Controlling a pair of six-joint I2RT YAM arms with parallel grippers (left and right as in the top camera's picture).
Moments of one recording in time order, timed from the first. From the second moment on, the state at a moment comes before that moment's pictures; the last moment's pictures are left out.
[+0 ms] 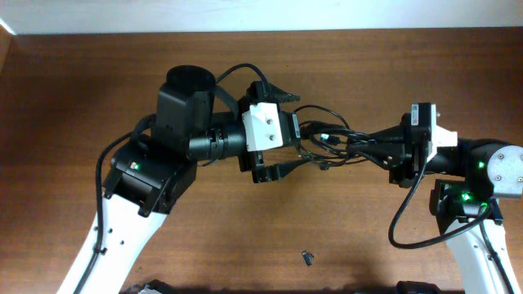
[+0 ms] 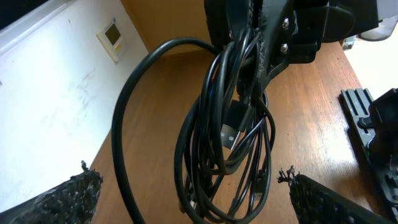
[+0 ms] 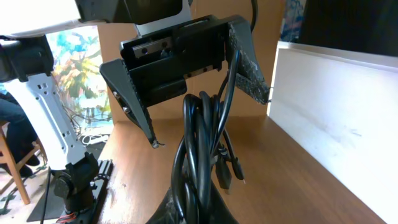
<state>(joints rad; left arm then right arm) -0.46 1.28 1.46 -0.66 0.76 0.68 -0.10 1.09 0.77 0.82 -1.51 0.46</state>
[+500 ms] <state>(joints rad) -0.46 1.37 1.46 -0.71 0.79 0.66 -0.10 1.09 0.77 0.82 -1.51 0.47</state>
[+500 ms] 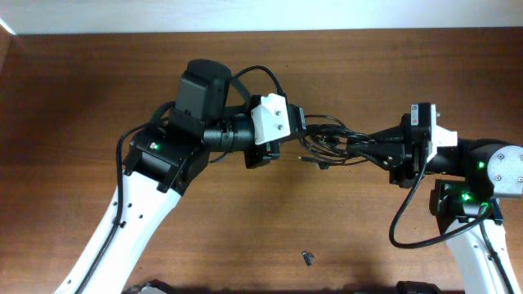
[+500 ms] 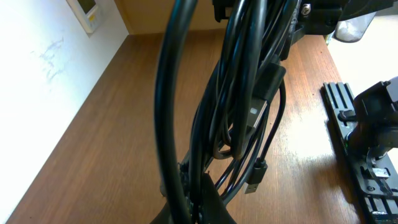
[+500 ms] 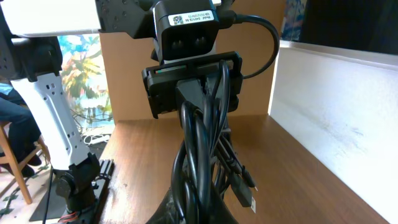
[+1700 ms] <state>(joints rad) -0.32 1.19 1.46 -0.75 0.70 0.56 -0.18 1.09 0.77 0.68 -1.52 0.58</state>
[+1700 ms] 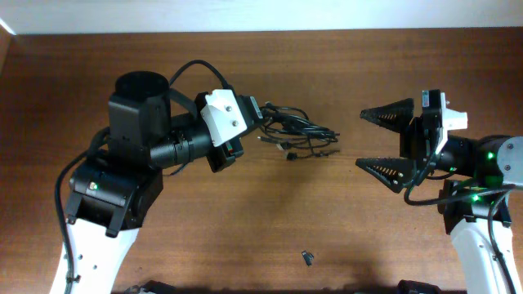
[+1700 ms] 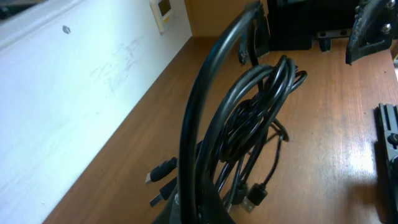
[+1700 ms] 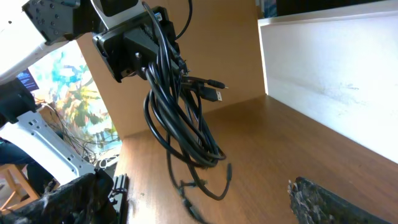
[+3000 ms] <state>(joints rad) -0.32 1.26 1.46 -0.52 0.82 -0.09 -0.18 1.19 0.77 0.69 -1.53 0.54</state>
